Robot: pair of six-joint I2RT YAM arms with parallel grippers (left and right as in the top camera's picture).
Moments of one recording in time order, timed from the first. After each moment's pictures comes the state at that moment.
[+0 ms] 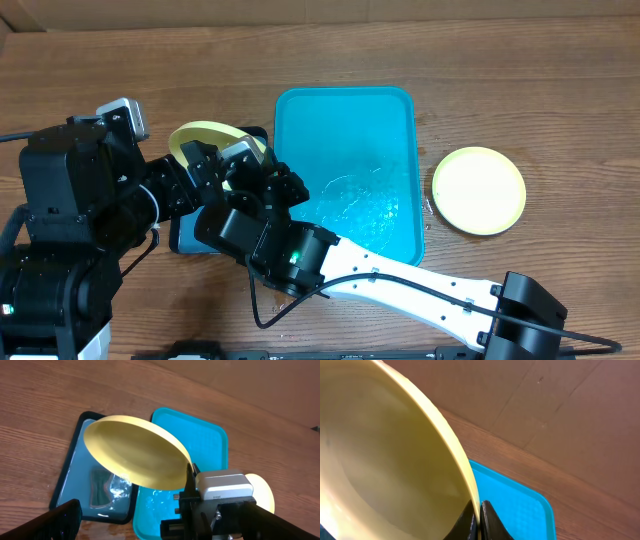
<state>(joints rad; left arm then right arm) -0.04 1.10 1.69 -1.34 0.14 -0.41 1.19 1.82 1.52 -0.41 1.02 0.21</state>
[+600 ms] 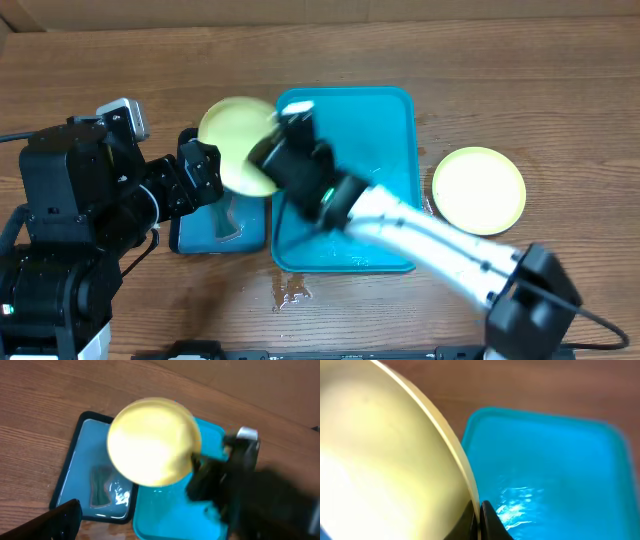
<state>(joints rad) -0.04 1.10 1.69 -1.34 0.14 -0.41 0.95 1.82 1.52 -0.57 0.56 0.61</state>
